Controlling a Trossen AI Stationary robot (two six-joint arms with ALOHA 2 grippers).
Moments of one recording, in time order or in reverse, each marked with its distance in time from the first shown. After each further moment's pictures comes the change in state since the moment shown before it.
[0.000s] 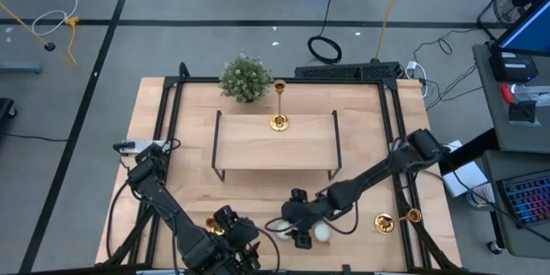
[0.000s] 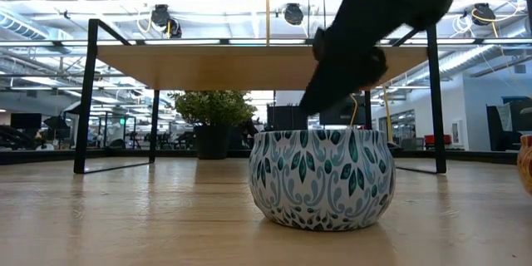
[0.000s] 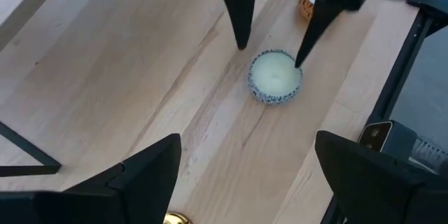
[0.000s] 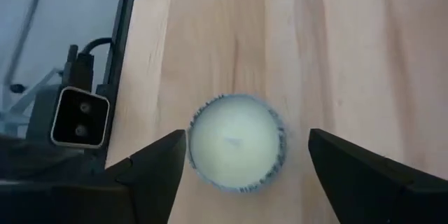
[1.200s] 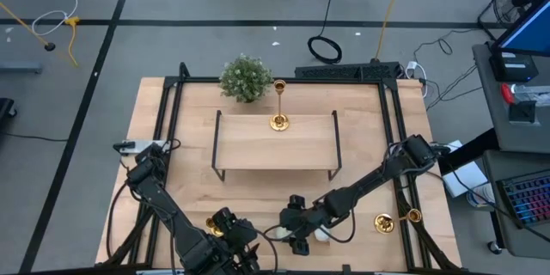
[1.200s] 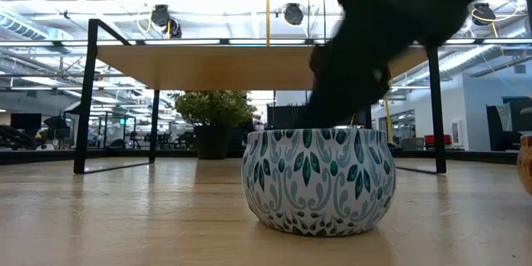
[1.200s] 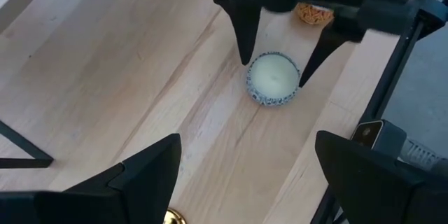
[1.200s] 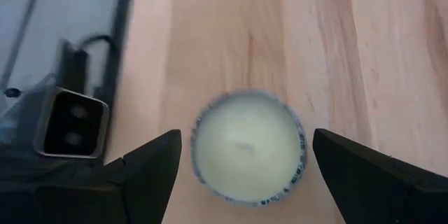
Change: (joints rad) left arm -0.010 0.000 0.000 0.006 -0.002 -0.032; right arm 0.032 0.073 0.026 0.039 0.045 0.033
